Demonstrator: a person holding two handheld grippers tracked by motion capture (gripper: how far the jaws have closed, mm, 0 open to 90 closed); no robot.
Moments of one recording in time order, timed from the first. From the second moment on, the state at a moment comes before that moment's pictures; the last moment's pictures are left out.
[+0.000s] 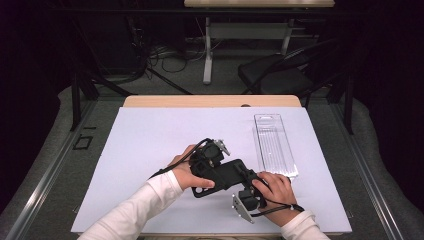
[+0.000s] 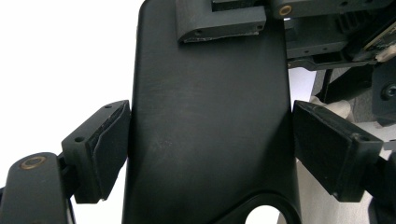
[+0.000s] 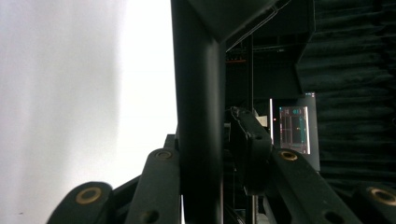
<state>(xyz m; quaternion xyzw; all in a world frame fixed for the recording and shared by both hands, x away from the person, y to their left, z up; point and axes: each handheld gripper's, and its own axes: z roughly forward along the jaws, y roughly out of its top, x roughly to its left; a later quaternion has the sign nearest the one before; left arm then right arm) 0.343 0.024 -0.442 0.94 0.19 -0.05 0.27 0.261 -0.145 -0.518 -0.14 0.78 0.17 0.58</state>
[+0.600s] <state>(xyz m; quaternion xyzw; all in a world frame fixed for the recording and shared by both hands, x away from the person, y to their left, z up) 0.347 0.025 -0.444 0.94 0.20 -0.06 0.27 0.262 -0.144 -0.524 -0.15 0.77 0.17 0.60</state>
